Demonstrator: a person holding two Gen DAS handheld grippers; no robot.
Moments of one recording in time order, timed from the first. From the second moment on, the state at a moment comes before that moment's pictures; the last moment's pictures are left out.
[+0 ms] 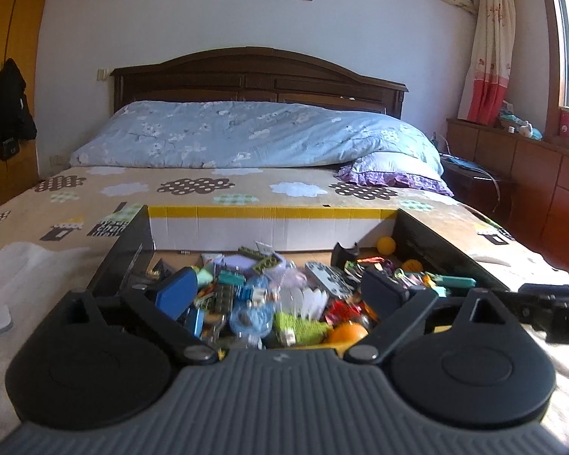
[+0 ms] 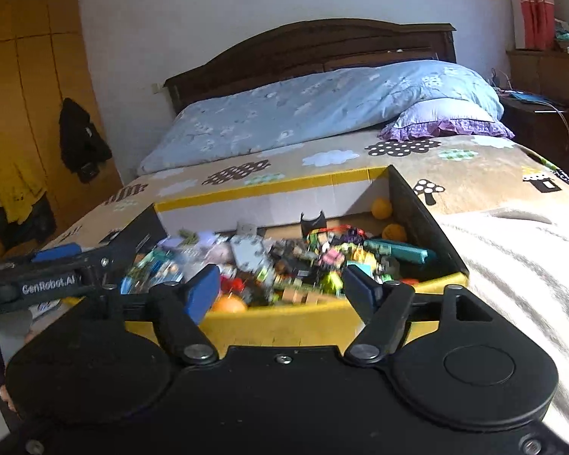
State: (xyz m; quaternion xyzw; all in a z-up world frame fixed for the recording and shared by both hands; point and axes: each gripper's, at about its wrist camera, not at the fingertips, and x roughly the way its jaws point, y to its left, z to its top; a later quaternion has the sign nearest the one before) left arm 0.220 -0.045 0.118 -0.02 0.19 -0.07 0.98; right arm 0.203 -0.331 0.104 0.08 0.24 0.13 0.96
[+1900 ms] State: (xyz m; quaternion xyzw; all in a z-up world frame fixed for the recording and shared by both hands) left arm -0.015 0.061 -0.020 -0.03 0.24 0.03 0.97; right arm -0.057 -0.174 -0.037 -0.03 0.24 0.25 0.94
